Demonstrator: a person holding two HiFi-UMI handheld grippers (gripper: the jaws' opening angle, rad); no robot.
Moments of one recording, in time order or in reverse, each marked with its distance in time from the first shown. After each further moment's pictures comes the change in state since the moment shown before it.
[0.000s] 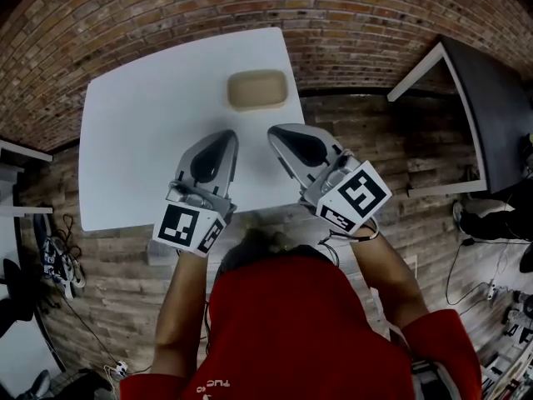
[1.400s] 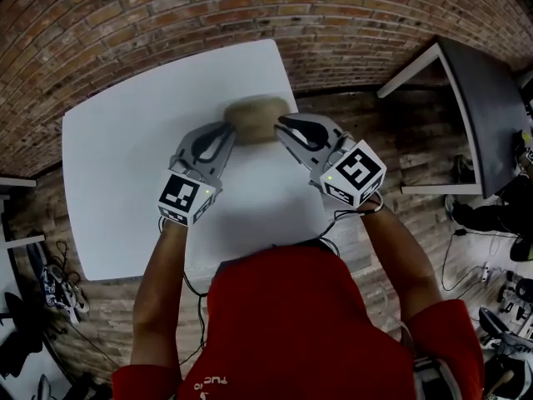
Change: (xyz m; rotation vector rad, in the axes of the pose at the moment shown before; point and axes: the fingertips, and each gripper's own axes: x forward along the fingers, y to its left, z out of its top) left arm 0.124 0.122 -0.089 0.126 0.193 -0.248; right arm 0.091 -0.139 -0.070 -0.095 0.245 -0.028
